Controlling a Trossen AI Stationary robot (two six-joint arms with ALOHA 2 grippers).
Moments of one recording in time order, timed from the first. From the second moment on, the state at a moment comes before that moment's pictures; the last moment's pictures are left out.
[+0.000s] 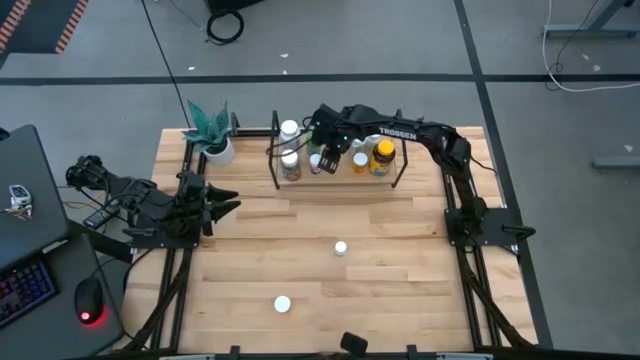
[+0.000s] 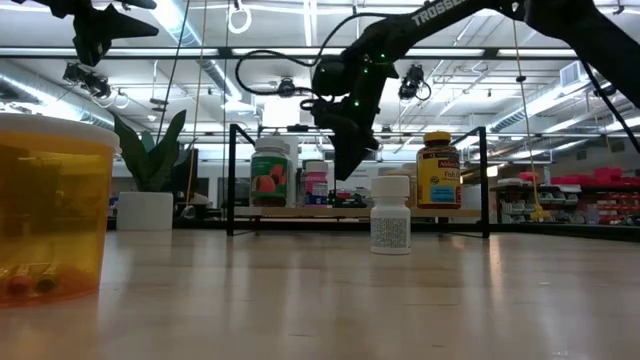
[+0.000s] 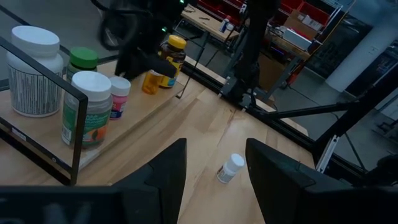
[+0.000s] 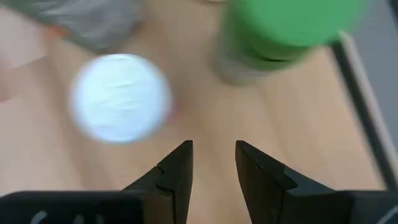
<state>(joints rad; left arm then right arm) -0.49 0.43 0.58 -0.42 -0.75 -0.67 -0.47 2.09 1.86 -0.95 -0.01 -0.05</state>
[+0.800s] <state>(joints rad) -0.49 0.43 0.58 -0.42 -0.75 -0.67 -0.39 2.09 1.87 -0.99 -0.04 0.11</state>
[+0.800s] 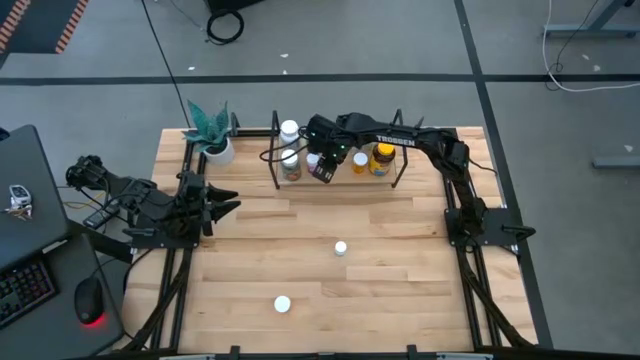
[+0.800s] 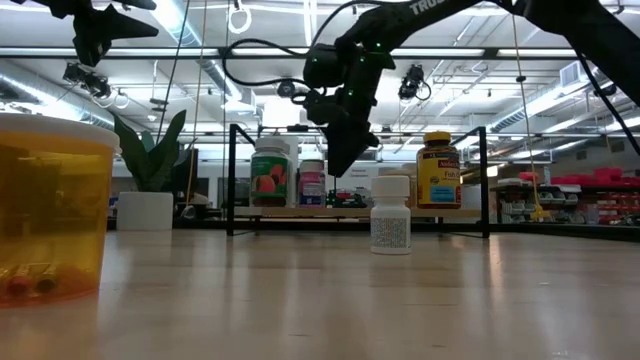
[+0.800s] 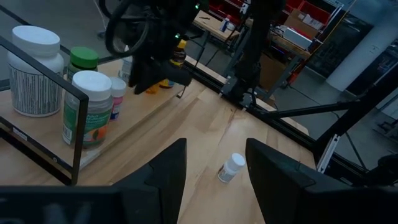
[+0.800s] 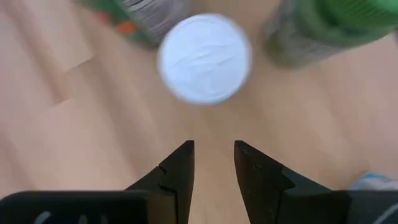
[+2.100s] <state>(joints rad) -0.49 0.43 0.58 -0.49 -0.75 -0.64 0.14 1.93 1.57 -0.91 -0.08 0.47</state>
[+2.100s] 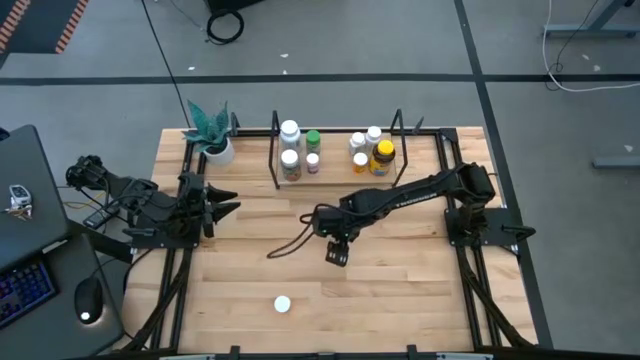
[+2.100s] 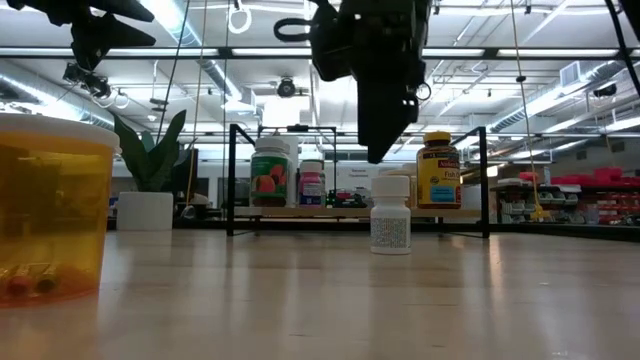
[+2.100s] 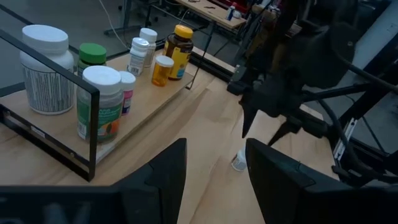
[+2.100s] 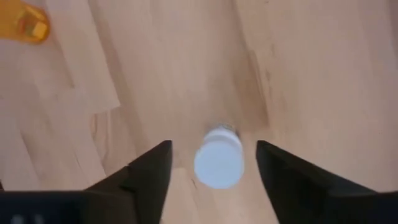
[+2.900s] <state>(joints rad) -0.49 0.43 0.58 -0.49 -0.75 -0.64 0.16 1.93 1.33 -0.64 -0.02 0.37</state>
